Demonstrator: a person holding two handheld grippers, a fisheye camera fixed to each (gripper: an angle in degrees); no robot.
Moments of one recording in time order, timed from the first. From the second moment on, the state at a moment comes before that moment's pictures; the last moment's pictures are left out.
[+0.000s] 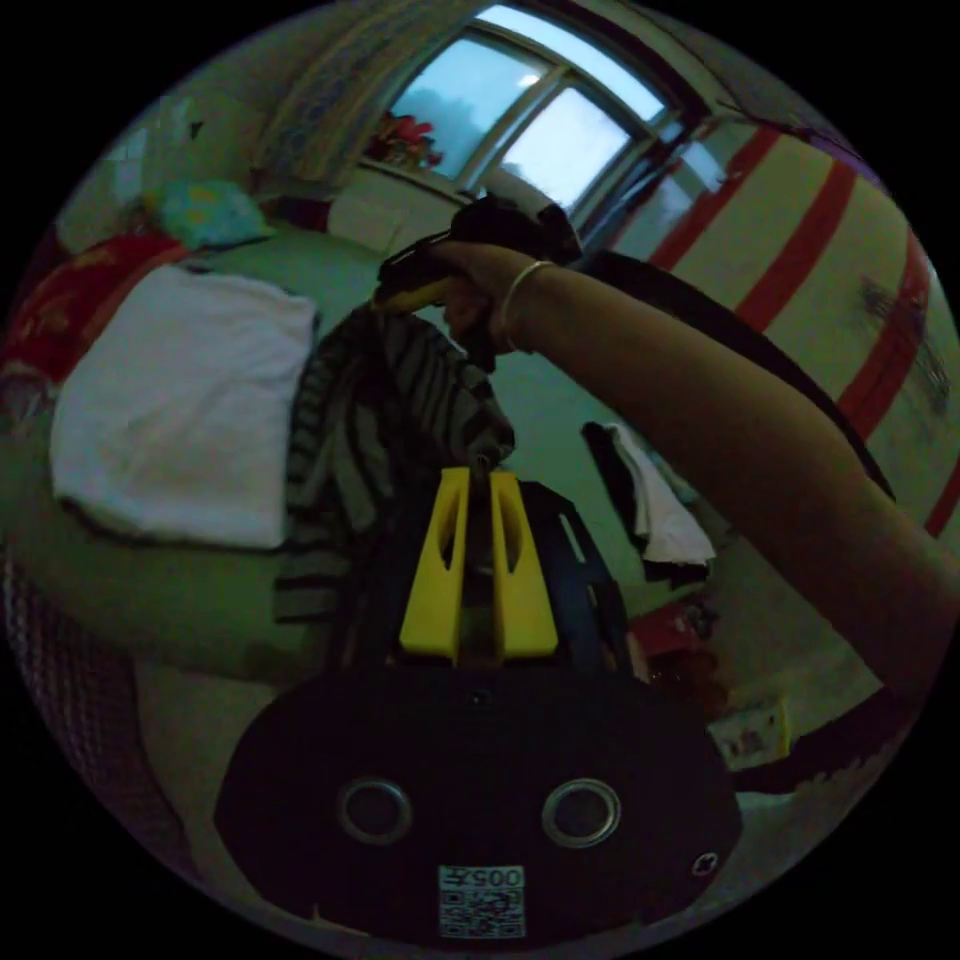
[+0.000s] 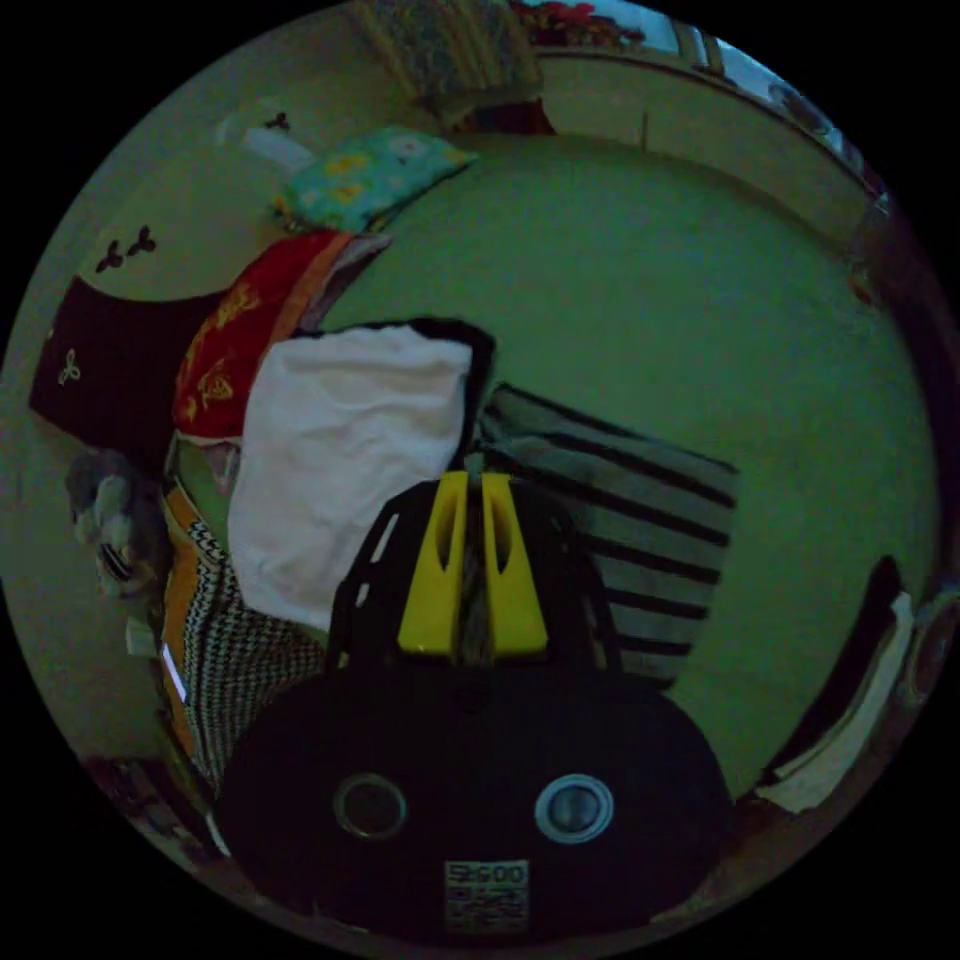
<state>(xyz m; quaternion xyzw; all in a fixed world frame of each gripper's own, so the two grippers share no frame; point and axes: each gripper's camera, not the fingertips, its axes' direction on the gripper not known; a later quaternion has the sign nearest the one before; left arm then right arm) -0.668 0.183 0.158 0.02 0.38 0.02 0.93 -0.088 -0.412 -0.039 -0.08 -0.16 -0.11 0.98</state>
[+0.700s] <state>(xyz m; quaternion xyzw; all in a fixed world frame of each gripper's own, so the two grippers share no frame) -0.802 0.138 0.269 -0.11 0.31 -0.01 0.95 -0.019 -0.187 0.036 -0.13 -0.12 -0.18 0.97</state>
